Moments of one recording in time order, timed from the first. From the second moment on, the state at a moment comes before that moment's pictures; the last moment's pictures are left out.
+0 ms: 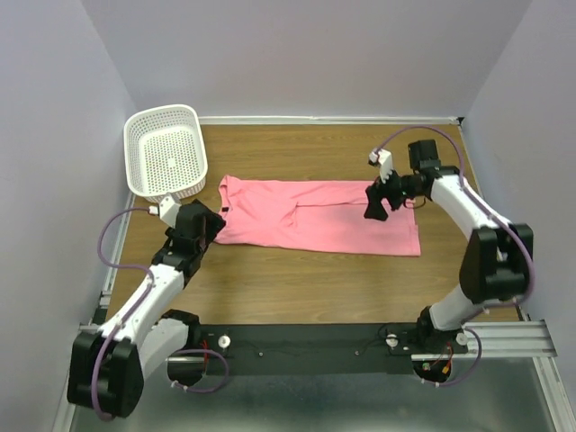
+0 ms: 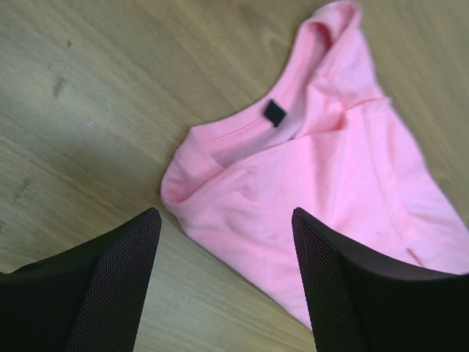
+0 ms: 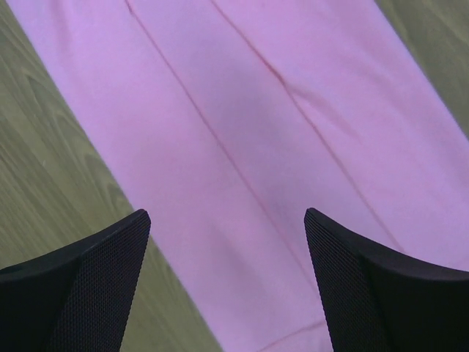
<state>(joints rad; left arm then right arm) -0.24 1.05 0.47 -0.14 -0.35 -0.99 0.09 1.49 1.09 -0.63 -0.60 -0.65</state>
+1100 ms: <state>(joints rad) -0.24 0.34 0.36 0.03 0.09 -0.65 0.54 2.62 2.27 -0.39 -0.70 -0.08</state>
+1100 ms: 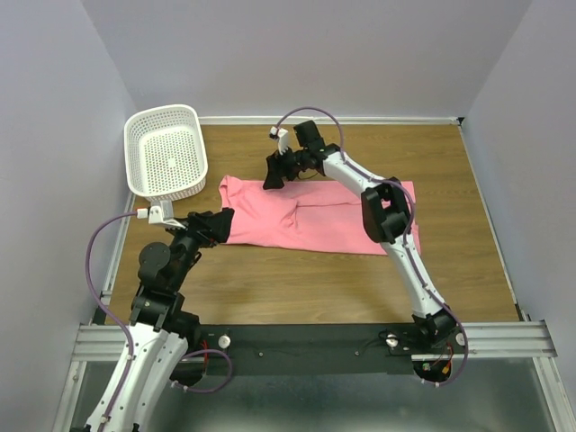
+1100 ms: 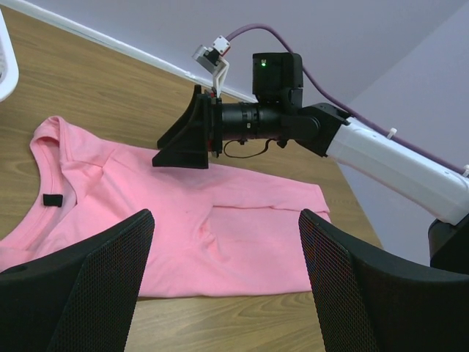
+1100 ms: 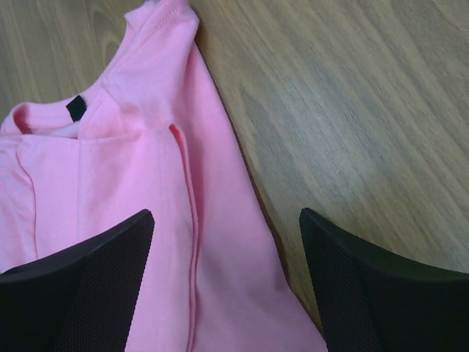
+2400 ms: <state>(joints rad) -0.24 0.55 0.31 0.16 0.19 -0.73 0.11 2.50 2.07 -0.24 -0.36 0.16</state>
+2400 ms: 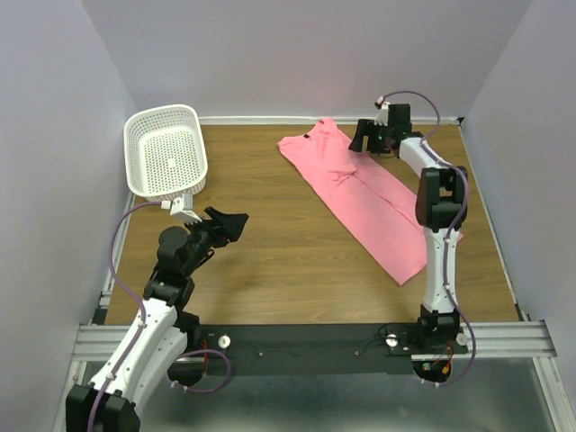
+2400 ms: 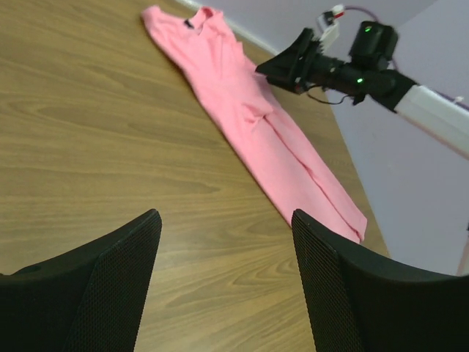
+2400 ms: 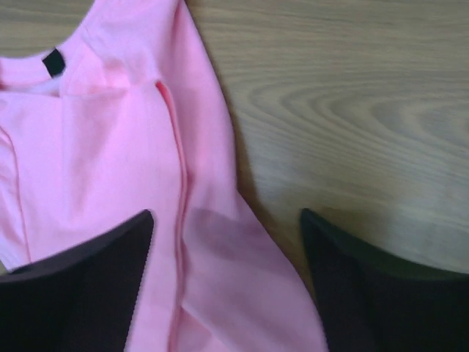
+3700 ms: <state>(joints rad) -0.90 2.10 1.22 0.21 0.01 -1.30 -0.09 1.28 1.01 -0.28 -0.64 -0.26</state>
